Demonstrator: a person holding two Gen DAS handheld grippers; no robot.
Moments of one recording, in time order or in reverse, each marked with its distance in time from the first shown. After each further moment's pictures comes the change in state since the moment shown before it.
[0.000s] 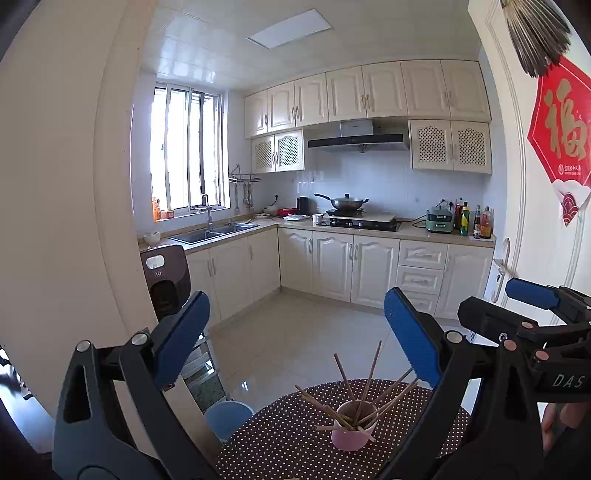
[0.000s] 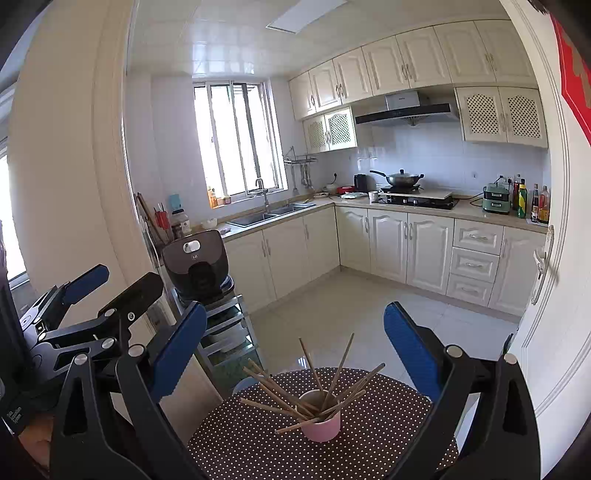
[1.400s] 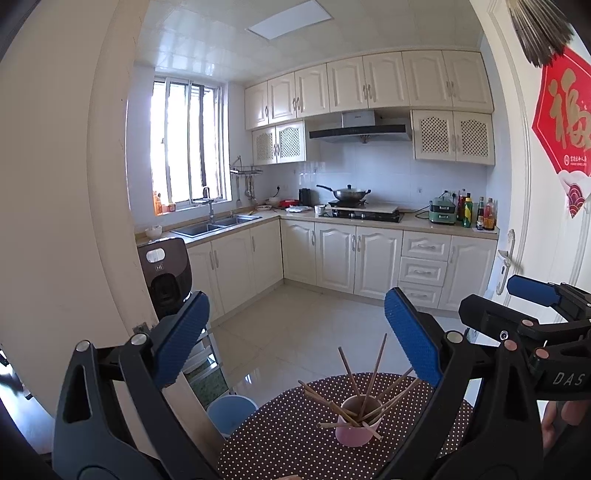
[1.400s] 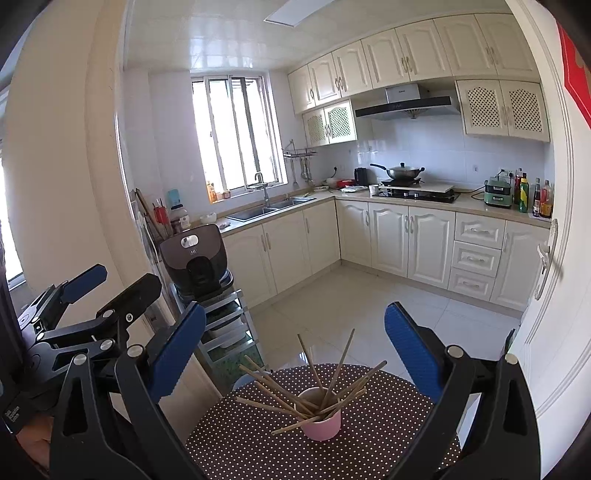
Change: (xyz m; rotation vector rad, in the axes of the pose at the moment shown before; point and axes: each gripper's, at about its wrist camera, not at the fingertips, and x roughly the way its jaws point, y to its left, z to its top) left arm 0.022 0.000 -0.007 0.007 0.045 0.010; right arm 0.015 -0.008 -0.002 0.007 0.038 0.001
